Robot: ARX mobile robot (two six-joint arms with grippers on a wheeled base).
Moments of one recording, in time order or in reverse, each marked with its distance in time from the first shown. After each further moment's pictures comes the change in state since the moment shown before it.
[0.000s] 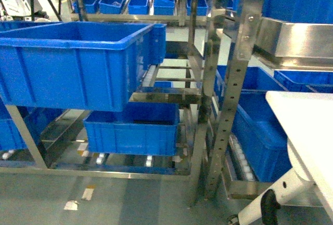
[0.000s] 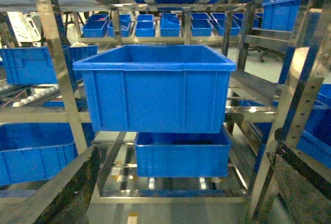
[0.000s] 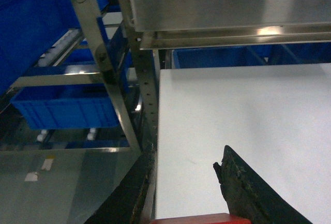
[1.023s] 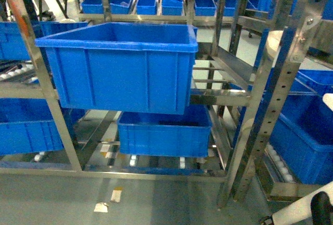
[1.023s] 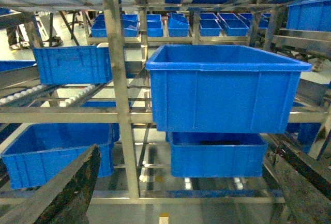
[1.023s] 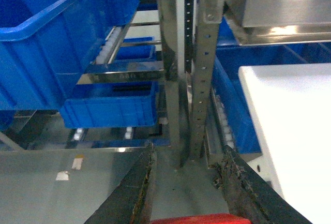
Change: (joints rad) left arm 0.000 0.000 0.000 -0.001 0.000 0.000; right arm 0.000 0.001 0.000 -0.002 0.000 0.000
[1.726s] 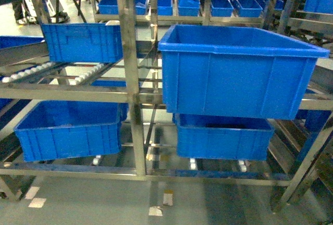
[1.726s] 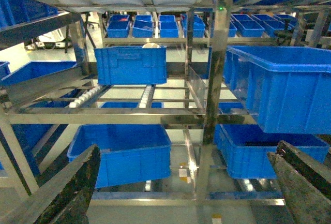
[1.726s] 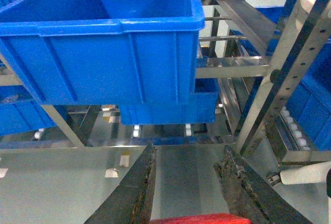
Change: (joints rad) left arm 0.000 0.000 0.000 0.002 0.000 0.000; right arm 0.000 0.000 0.000 -0.002 0.000 0.000
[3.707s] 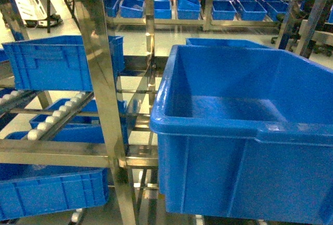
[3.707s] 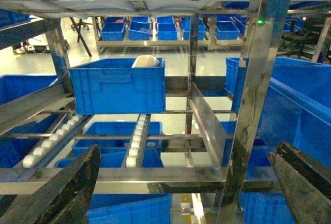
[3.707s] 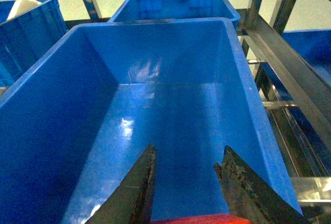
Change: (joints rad) left arm 0.000 0.000 0.000 -0.001 0.000 0.000; right arm 0.172 0.254 0.275 -0.042 0.109 0.078
